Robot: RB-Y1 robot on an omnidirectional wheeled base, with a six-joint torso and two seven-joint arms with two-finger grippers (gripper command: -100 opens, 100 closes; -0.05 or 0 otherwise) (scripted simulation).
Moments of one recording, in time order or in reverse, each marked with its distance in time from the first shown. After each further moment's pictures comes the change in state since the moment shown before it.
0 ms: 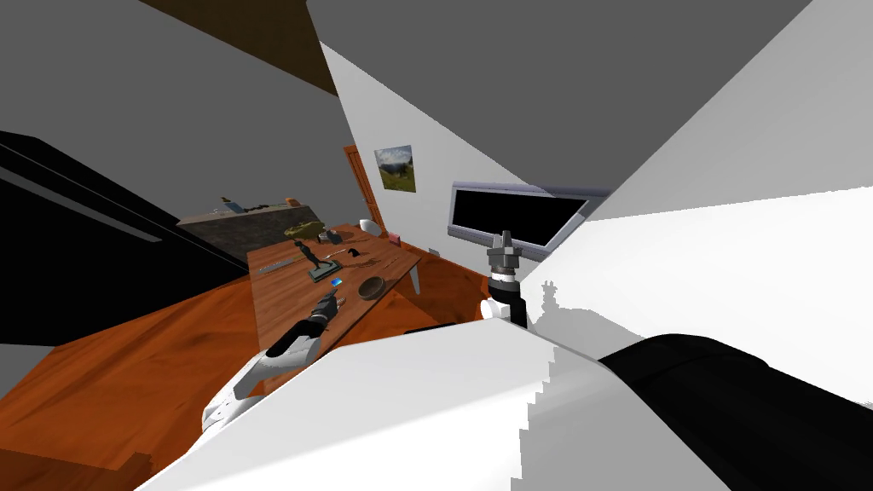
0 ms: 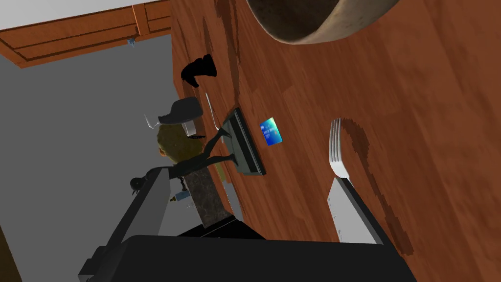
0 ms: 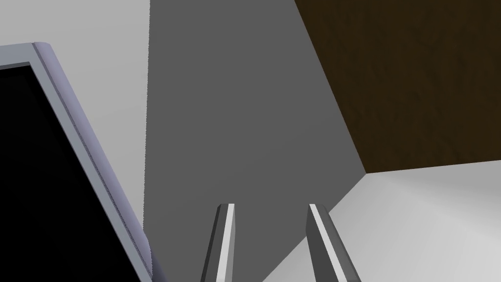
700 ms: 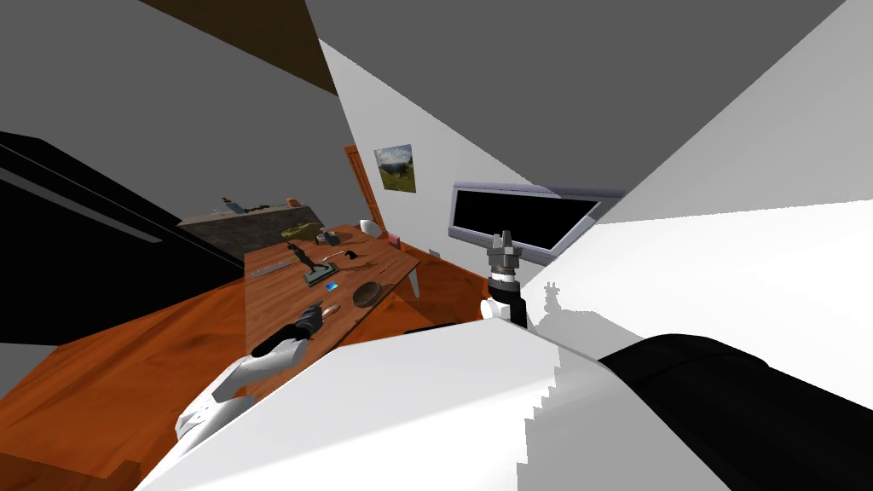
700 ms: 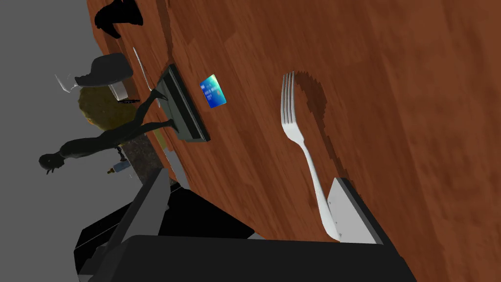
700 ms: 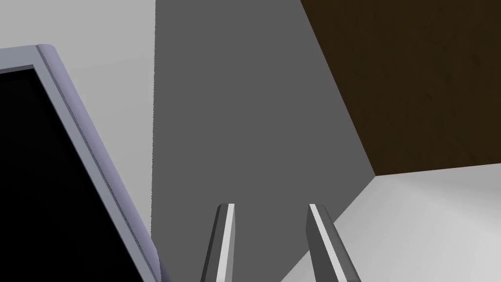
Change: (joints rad) left arm -0.039 0.044 0.063 0.139 0.041 0.162 0.029; right arm 0.000 0.000 0.000 0.000 0.000 0.000 0.000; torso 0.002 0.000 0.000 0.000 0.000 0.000
